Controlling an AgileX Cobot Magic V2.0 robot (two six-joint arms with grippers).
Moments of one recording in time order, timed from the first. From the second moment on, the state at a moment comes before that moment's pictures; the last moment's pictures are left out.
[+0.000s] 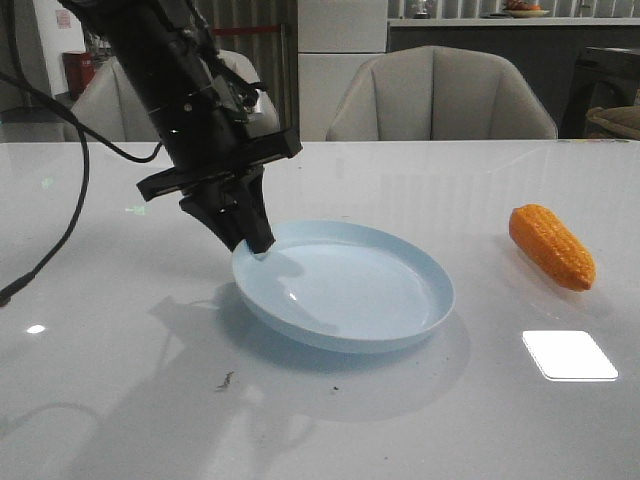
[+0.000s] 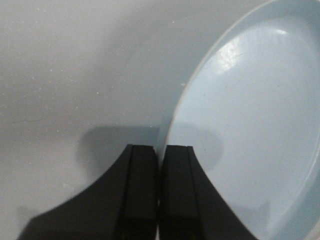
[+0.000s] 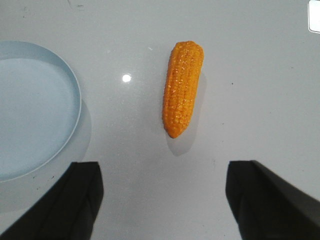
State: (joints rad) left arm -0.40 2.23 -1.85 -0.42 1.18 0.18; right arm 0.07 1.04 -0.75 0.17 0.50 -0.18
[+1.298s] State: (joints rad) left arm -0.38 2.23 -2.24 -0.25 1.23 0.17; right arm 0.07 1.04 -0.75 0.17 0.52 -0.18
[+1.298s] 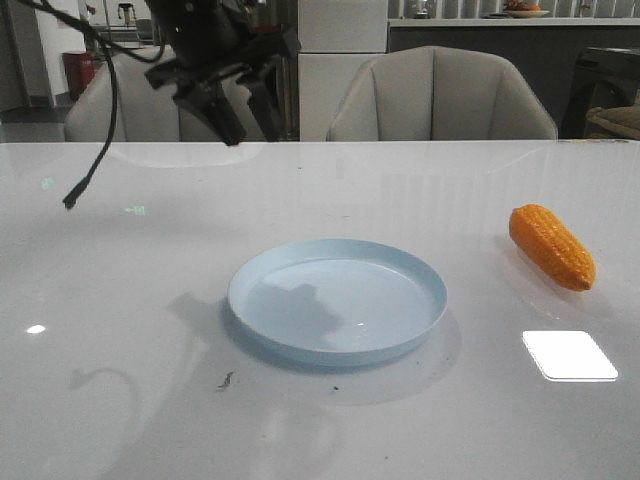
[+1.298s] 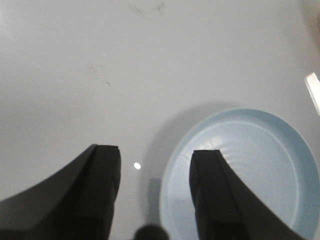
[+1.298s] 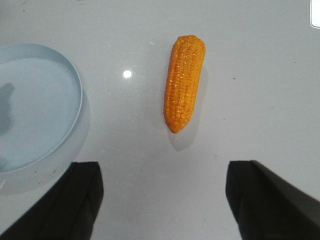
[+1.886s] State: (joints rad) left arm -0.32 1.81 -2.20 0.18 1.26 0.05; right arm 0.07 1.04 -0.75 0.17 0.52 -0.18
